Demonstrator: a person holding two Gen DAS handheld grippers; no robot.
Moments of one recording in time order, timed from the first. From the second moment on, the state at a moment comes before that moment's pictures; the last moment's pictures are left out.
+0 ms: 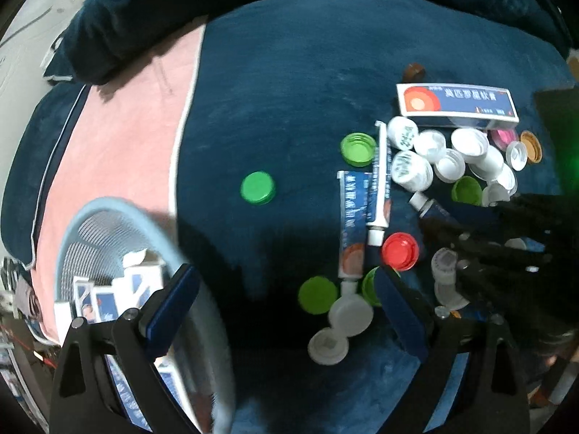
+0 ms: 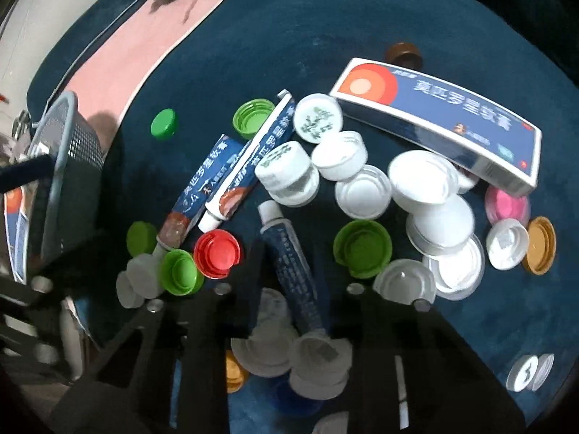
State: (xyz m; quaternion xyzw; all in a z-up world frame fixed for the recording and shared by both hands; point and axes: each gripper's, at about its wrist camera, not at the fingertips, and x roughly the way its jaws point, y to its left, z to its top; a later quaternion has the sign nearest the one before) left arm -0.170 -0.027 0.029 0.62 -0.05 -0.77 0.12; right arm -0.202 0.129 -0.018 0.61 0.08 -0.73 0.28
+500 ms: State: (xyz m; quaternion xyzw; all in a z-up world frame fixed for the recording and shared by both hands) left arm -0.193 -0.021 -0.019 0.66 -0.04 -0.75 0.09; right arm -0.215 0.144 -0.029 0.63 0.03 -0.73 0.27
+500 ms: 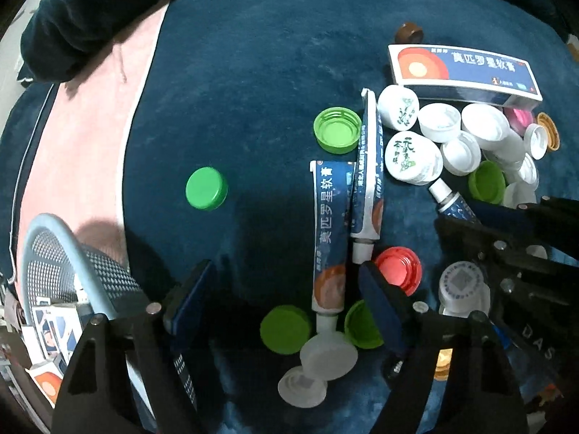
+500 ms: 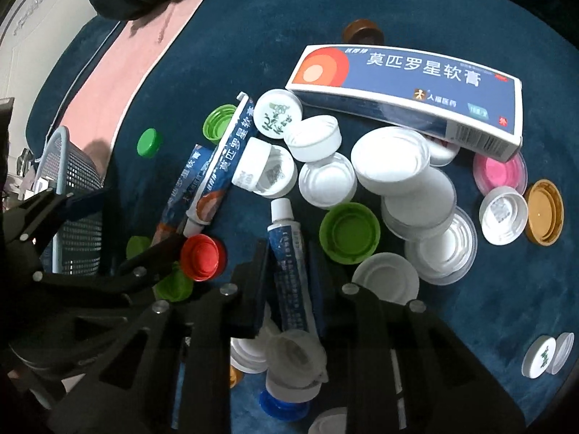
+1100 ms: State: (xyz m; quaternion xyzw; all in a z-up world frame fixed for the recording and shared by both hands) left arm -0.190 -0.041 -0.027 0.66 0.03 -0.75 0.09; right arm -0.209 0.131 -0.029 0.62 0.07 -0.74 0.26
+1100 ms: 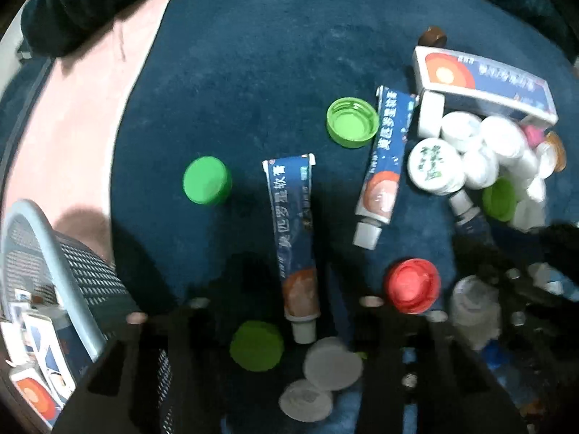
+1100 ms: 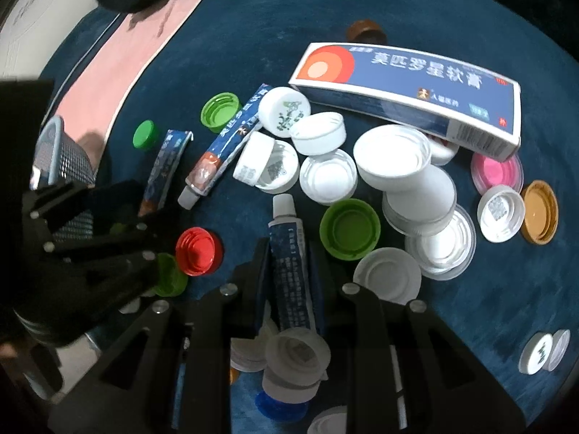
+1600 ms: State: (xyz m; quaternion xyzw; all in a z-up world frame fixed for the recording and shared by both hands) left arm -0.166 -0.044 0.049 0.61 0.05 -0.79 0.07; right arm -0.194 0.117 0.023 0.58 0.02 -0.75 0.30
